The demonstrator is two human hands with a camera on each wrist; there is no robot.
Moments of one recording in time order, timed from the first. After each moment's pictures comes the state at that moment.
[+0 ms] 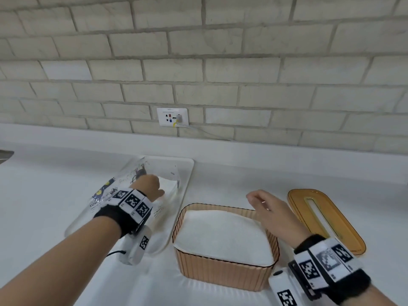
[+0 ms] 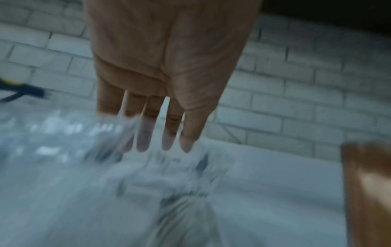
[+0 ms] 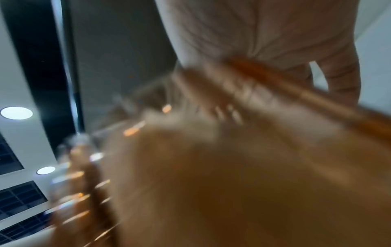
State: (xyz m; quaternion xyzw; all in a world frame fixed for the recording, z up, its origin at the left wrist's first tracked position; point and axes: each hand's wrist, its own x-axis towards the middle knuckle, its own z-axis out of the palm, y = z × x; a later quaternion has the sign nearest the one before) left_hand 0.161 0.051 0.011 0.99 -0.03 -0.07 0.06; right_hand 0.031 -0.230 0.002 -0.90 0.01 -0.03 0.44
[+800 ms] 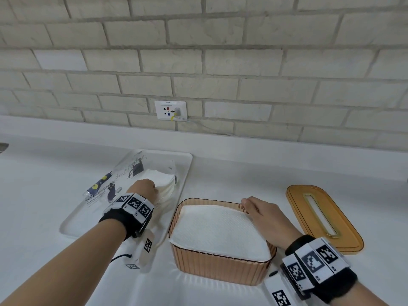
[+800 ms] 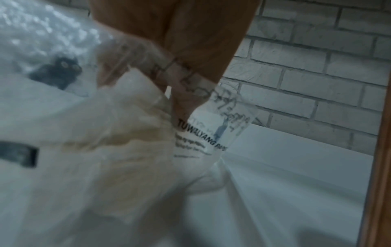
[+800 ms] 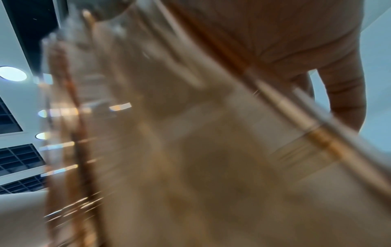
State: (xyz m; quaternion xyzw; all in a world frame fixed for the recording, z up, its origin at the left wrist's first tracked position) left_hand 0.177 0.058 -0.036 1.00 0.02 -0.06 0.04; right_hand 0.035 -0.227 -0.018 -0.92 0.00 0.00 0.38
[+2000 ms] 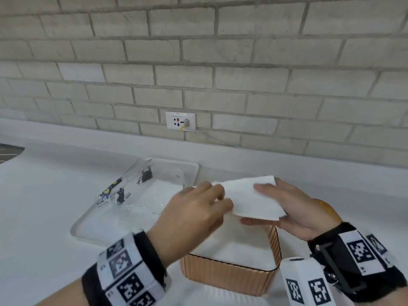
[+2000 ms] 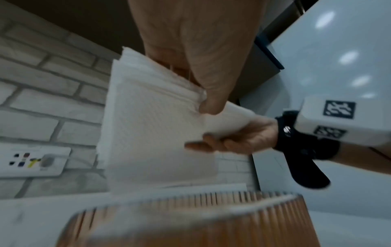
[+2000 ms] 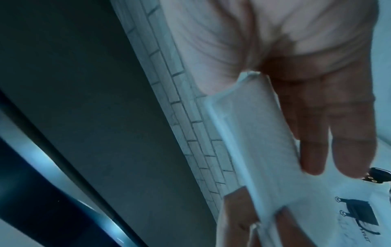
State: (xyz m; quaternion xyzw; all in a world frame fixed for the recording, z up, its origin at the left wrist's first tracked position) left_hand 0.028 -0.009 0.055 0.84 -0.43 0.31 0.07; right_hand 0.021 -0.219 0.070 -0.61 0.05 0.12 0.78
